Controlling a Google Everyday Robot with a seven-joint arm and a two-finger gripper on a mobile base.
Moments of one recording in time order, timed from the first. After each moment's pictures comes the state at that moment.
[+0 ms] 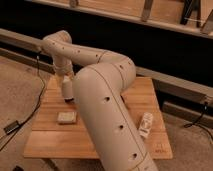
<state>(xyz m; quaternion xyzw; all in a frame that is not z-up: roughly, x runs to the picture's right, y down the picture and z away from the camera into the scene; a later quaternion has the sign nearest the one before) -0.225 -0.032 0.849 -0.32 0.11 0.41 0.85</state>
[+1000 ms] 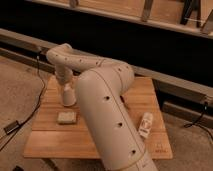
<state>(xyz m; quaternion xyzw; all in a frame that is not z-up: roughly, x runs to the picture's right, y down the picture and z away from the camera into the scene) -0.234 0.009 0.883 -0.34 0.09 0.39 0.85</state>
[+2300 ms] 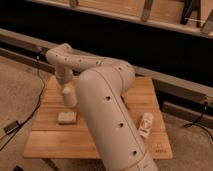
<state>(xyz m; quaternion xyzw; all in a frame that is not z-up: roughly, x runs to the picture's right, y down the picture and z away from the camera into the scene) -0.230 0.000 0.874 -0.32 0.09 0.40 0.86</state>
